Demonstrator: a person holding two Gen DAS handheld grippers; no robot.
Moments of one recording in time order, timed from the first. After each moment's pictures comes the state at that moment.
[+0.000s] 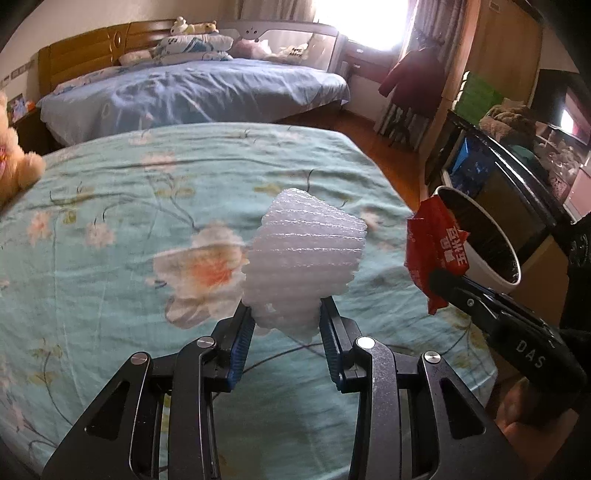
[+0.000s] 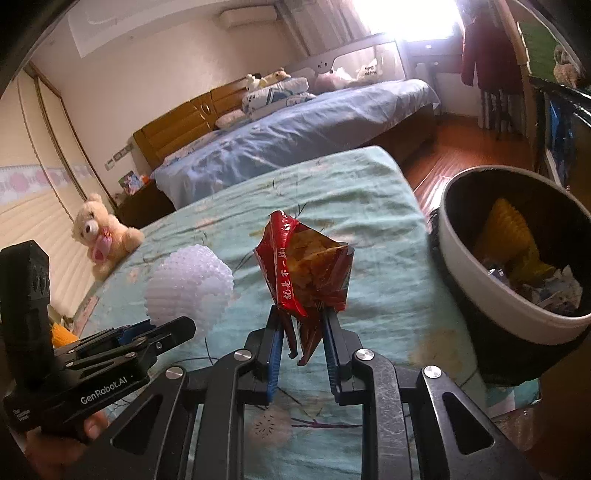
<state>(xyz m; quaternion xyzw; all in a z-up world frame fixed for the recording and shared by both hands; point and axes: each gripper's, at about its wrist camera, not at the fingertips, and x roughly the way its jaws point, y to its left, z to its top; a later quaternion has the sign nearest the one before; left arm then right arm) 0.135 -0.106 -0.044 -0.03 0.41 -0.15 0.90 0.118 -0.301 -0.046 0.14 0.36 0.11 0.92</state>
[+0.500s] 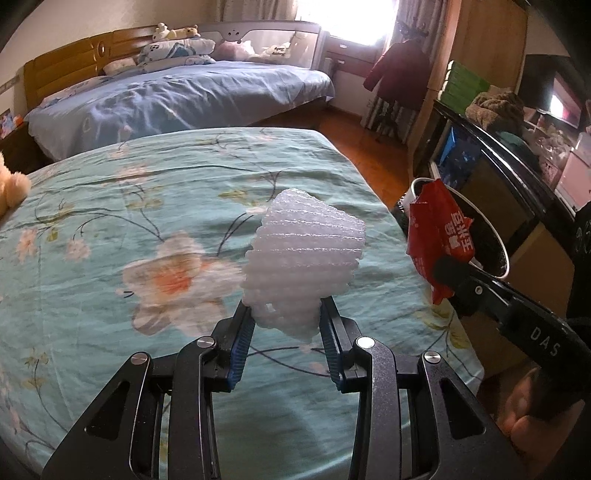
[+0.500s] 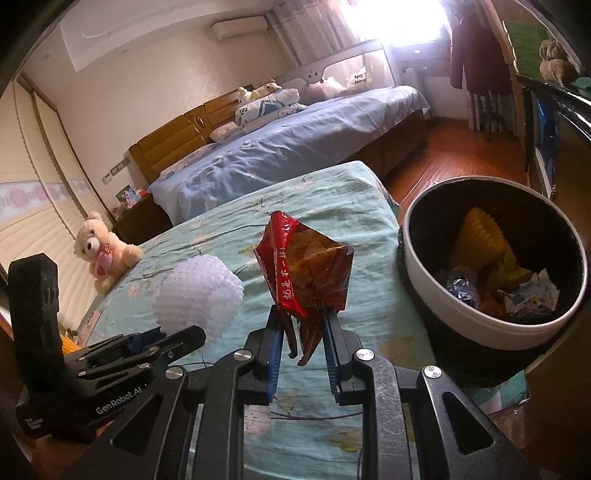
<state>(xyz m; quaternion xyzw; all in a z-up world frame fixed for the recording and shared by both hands) 0.136 -0.135 -0.038 -0.01 0.41 -0.17 0.89 0.107 -0.328 -0.032 0.15 0.34 0.10 0.92</state>
